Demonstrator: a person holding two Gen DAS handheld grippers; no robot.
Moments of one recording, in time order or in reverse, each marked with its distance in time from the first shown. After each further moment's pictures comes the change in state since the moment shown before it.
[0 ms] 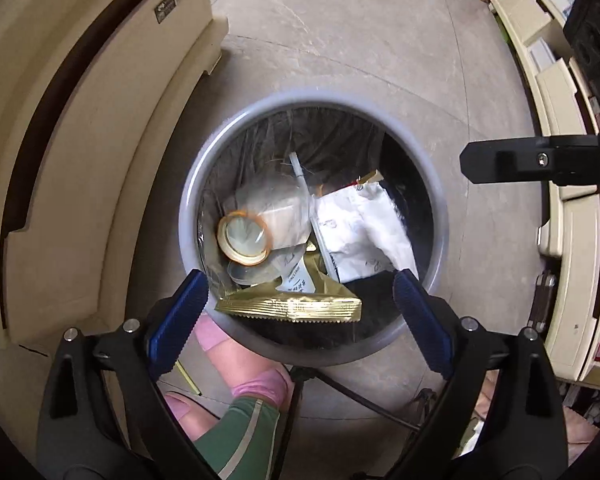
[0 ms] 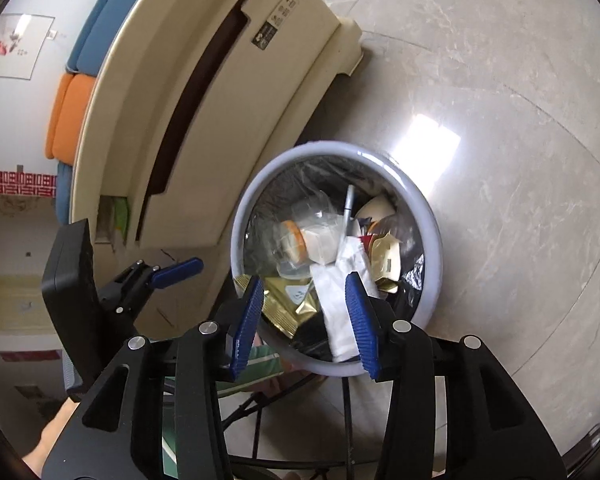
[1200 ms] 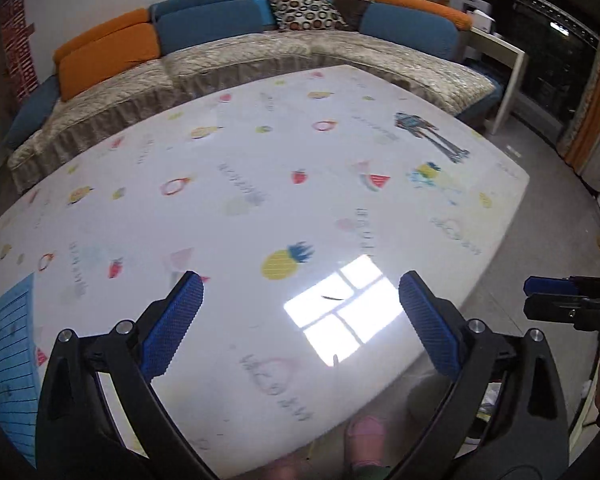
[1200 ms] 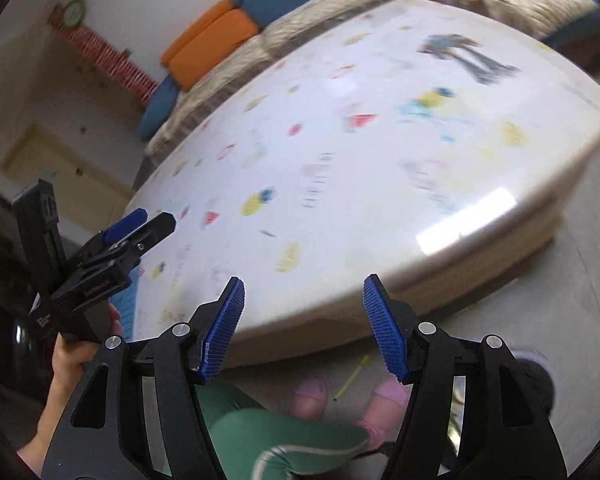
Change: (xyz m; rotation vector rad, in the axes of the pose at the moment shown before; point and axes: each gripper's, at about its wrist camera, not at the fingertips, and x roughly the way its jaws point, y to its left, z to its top) left arm -0.314 0.264 -0.130 -0.610 -0.599 0.443; right arm 0.014 0.372 0.044 -0.594 -0.083 0.127
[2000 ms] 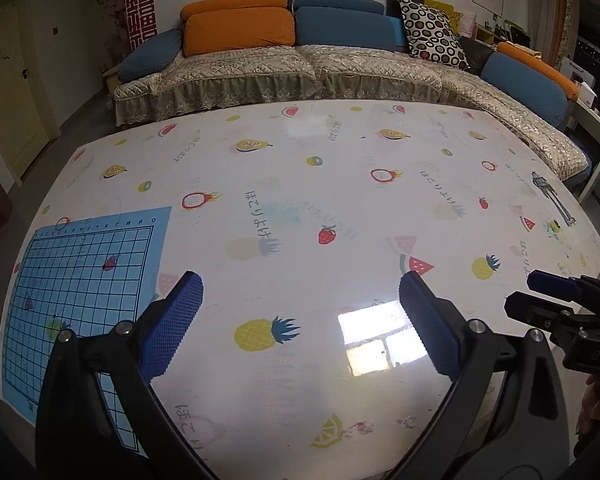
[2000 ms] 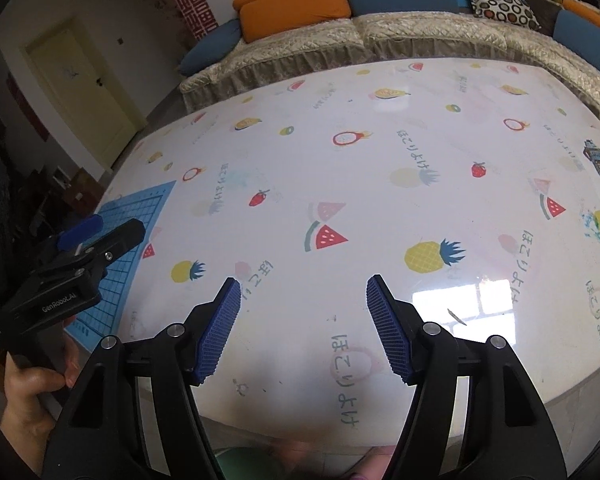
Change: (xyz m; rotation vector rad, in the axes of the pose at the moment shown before) left arm -0.031 0.182 -0.048 -0.279 -0.052 0.235; right arm 0.149 0.196 0.021 -0.342 0.022 -0.071
